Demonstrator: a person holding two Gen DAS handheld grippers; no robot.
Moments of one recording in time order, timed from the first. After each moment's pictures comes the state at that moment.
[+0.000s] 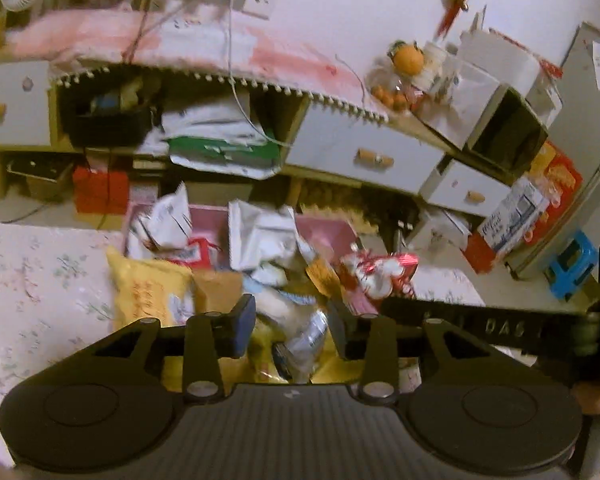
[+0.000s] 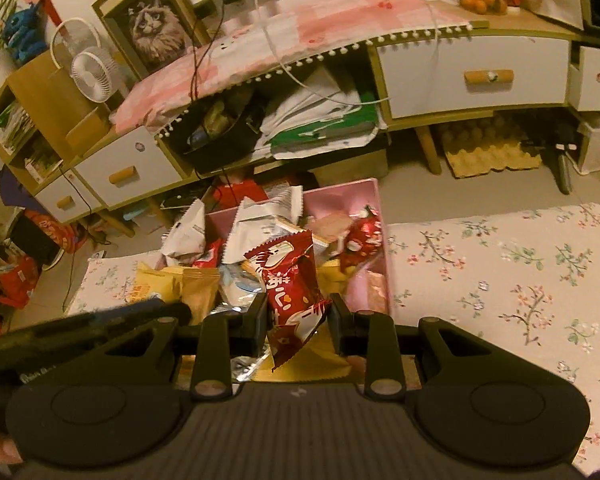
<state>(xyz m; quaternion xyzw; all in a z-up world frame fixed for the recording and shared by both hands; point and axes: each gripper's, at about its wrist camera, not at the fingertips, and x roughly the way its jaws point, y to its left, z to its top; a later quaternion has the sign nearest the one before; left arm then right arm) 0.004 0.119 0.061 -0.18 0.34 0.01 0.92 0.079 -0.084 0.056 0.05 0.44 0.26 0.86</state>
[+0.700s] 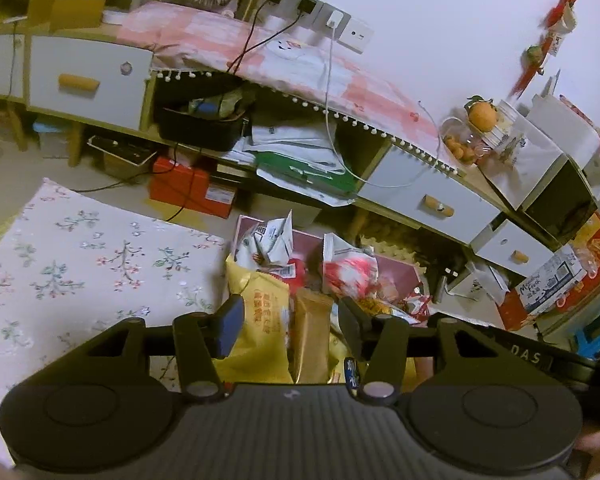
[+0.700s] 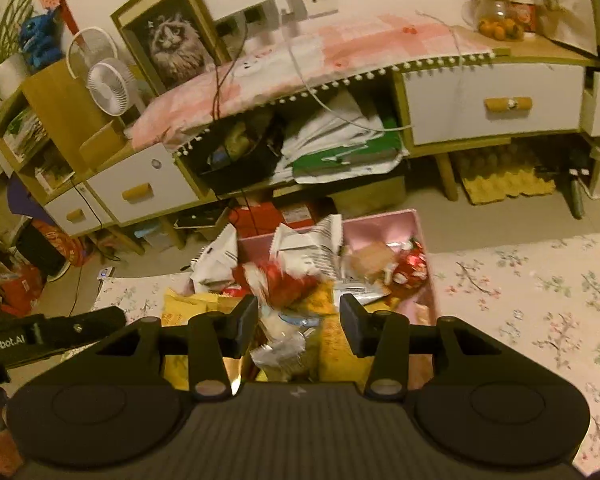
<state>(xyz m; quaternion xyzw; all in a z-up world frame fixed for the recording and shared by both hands) -0.029 0.165 0.087 -0.25 0.34 0.11 0.90 0.079 -0.061 0.064 0.06 0.41 0.26 0.87</state>
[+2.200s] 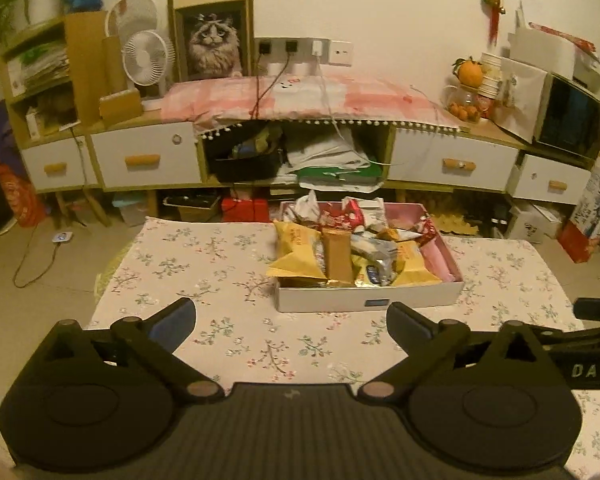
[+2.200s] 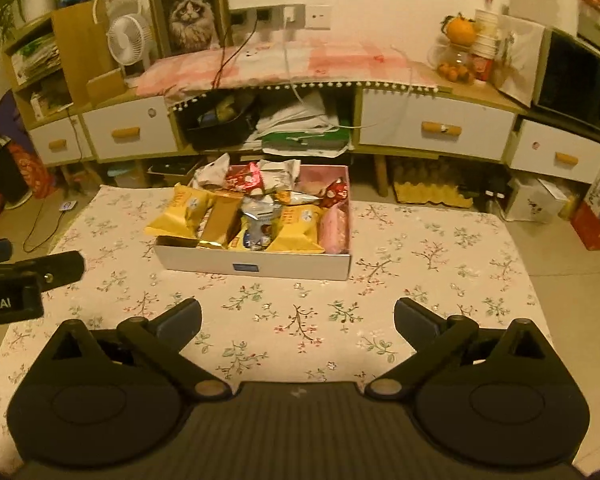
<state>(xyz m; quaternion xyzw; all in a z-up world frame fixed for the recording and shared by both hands) -0.147 0.054 0.123 -0.06 0.33 0.21 0.92 -0.079 -0.104 0.105 -0.07 0.38 0.20 0.90</state>
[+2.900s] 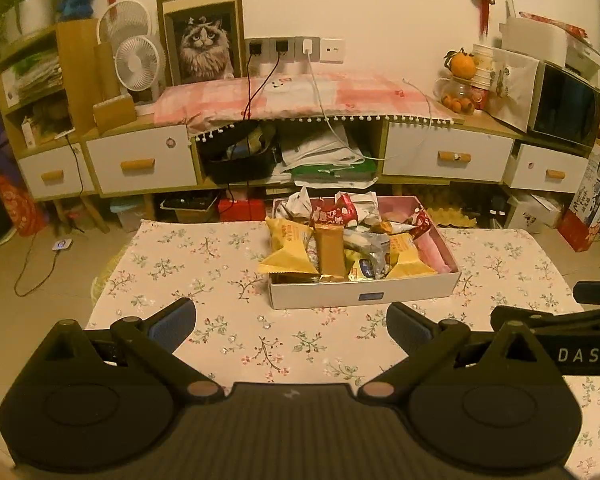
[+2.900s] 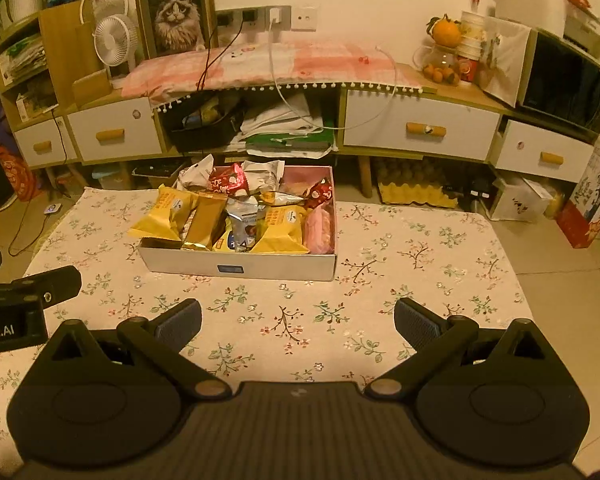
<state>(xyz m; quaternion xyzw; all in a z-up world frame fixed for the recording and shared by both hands) -0.145 0.042 0.120 -0.04 0.33 0.20 0.92 -0.080 -0.102 0.103 -0.08 0.38 0.18 0.91</state>
